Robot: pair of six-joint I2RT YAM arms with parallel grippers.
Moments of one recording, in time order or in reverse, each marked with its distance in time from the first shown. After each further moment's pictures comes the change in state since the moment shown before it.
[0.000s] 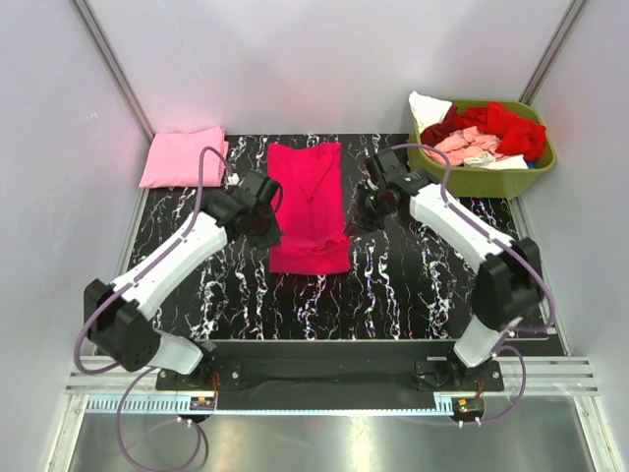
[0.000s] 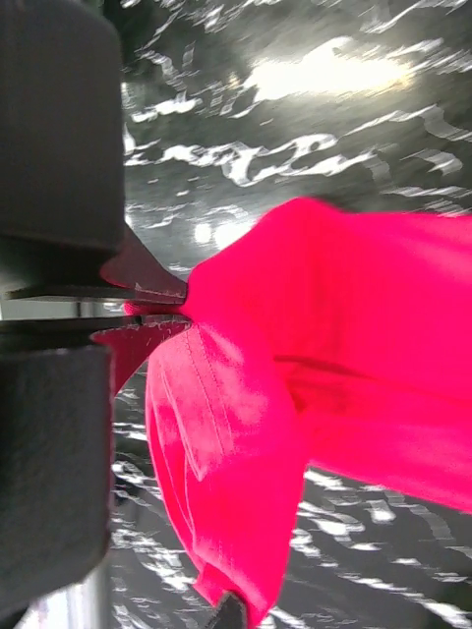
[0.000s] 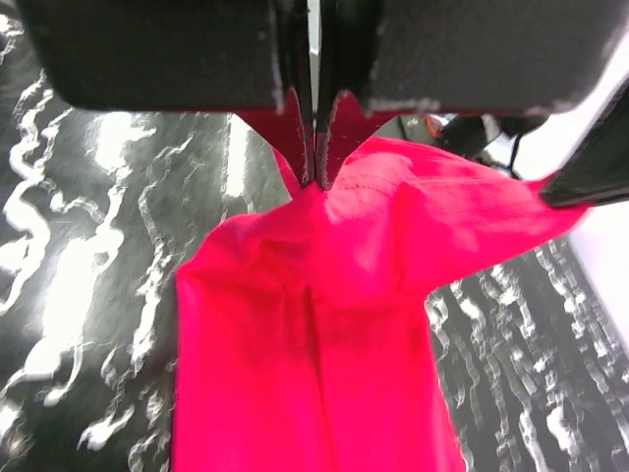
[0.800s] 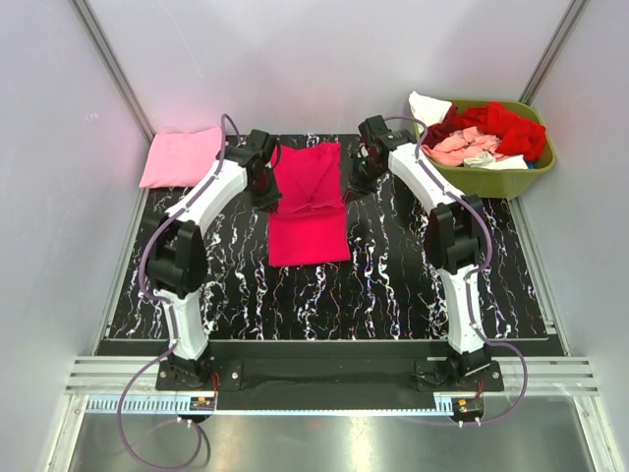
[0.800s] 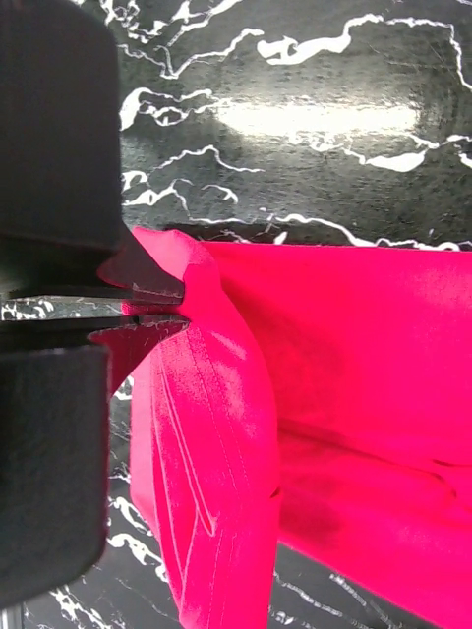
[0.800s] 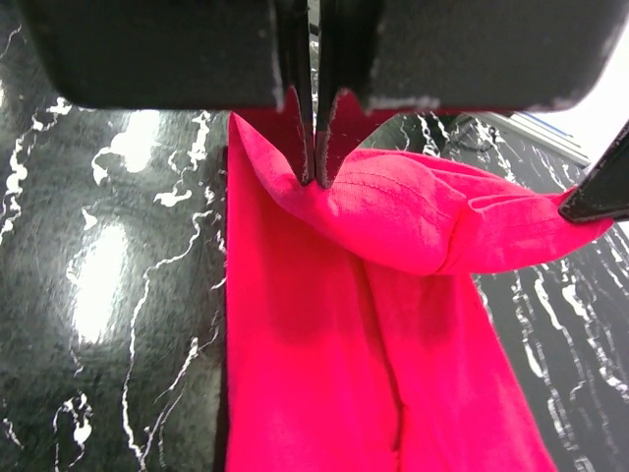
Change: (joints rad) left arm 0.238 0.525 0.422 0.005 0.093 0.249; right arm -0.131 0.579 0.679 -0.203 -0.036 -0.182
